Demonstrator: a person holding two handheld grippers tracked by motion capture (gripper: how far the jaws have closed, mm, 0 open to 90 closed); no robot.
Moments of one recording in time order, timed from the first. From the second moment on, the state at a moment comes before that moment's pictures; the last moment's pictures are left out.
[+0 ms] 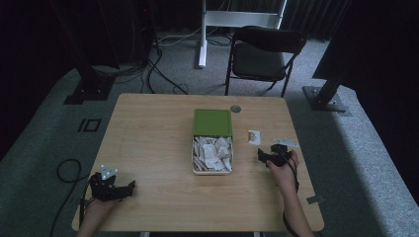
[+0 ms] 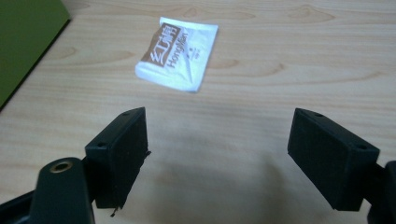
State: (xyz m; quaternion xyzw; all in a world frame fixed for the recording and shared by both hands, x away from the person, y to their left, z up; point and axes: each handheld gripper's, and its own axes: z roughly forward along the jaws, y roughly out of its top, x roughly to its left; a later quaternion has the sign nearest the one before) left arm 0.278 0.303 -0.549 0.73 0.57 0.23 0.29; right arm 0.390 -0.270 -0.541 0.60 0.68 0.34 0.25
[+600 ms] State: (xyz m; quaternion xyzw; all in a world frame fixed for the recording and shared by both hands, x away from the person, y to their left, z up) left arm 0.278 0.303 -0.549 0.73 0.57 0.23 0.29; right arm 0.345 -0.295 -0.537 0.62 0.66 0.32 0.28
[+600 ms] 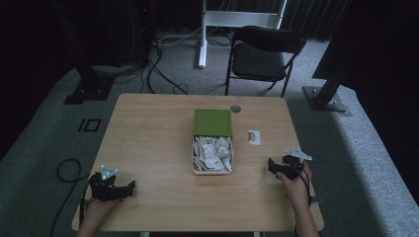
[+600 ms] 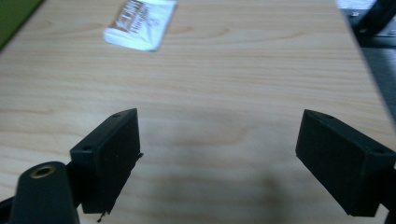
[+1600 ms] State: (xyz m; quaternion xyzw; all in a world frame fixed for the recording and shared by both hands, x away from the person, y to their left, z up) left arm 0.278 0.304 -0.549 0.73 0.57 0.23 0.29; right arm 0.276 -0.305 -0.551 0.64 0.66 0.27 0.28
